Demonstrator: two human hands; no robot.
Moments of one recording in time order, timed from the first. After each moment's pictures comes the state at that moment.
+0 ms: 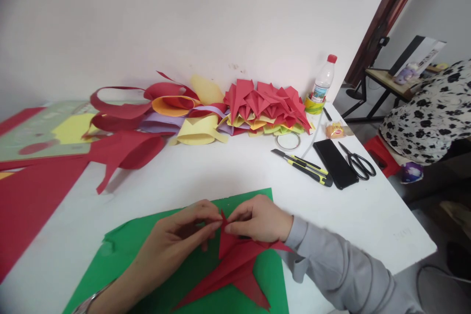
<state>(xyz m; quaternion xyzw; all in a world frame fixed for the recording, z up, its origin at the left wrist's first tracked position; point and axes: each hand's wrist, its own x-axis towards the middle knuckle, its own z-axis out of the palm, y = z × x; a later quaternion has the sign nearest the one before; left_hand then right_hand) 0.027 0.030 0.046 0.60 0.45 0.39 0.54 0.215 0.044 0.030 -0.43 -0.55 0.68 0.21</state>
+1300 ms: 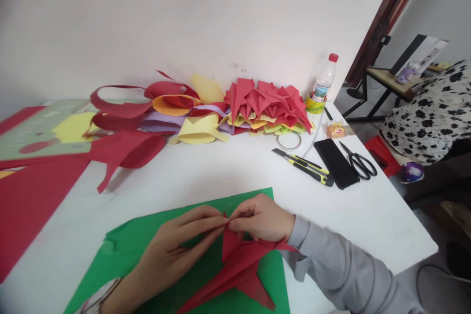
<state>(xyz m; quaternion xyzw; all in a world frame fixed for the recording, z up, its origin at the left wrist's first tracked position) 0.019 0.029 0.036 0.81 0.32 0.40 0.29 0.216 0.044 0.036 -0.41 -0.52 0.71 0.22</state>
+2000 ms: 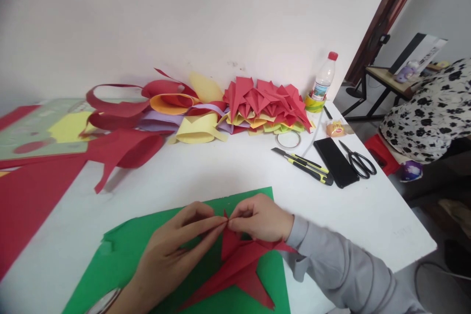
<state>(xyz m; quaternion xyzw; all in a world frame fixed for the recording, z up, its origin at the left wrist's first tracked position) 0.028 0.021 0.035 0.79 0.36 0.44 0.21 0.212 0.043 0.038 -0.44 -0.53 0.69 0.22</state>
